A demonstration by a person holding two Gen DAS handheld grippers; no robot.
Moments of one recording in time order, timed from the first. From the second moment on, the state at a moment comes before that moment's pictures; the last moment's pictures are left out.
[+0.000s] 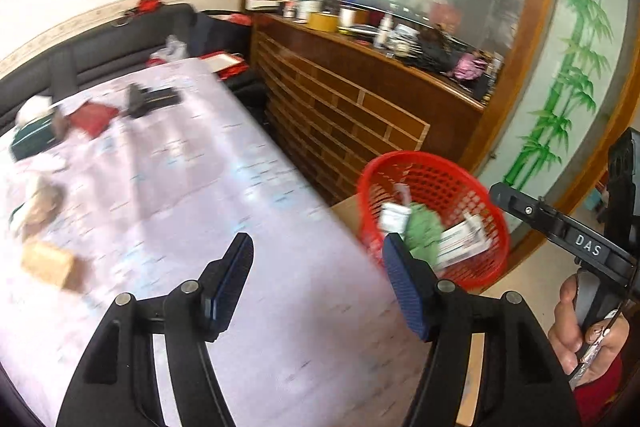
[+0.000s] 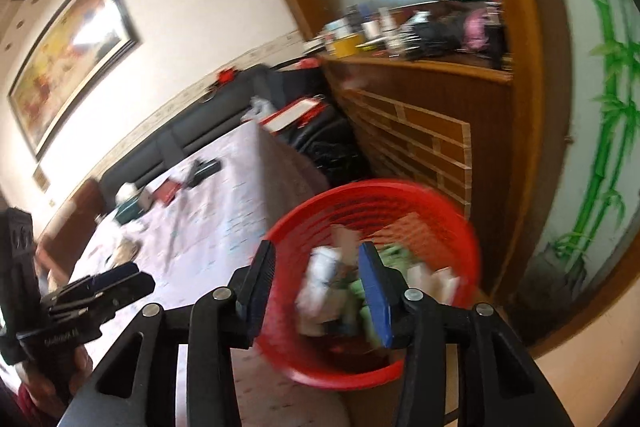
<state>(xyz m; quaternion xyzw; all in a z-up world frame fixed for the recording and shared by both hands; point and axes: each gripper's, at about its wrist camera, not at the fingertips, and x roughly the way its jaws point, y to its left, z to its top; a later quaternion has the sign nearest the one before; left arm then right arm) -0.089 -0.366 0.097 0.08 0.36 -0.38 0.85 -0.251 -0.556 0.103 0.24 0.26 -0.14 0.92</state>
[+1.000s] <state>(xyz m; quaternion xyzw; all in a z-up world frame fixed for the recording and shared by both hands) -0.044 -0.013 0.067 -0.03 0.40 -0.17 0.90 0.064 -0.205 0.038 -0.08 0.44 0.14 0.88</state>
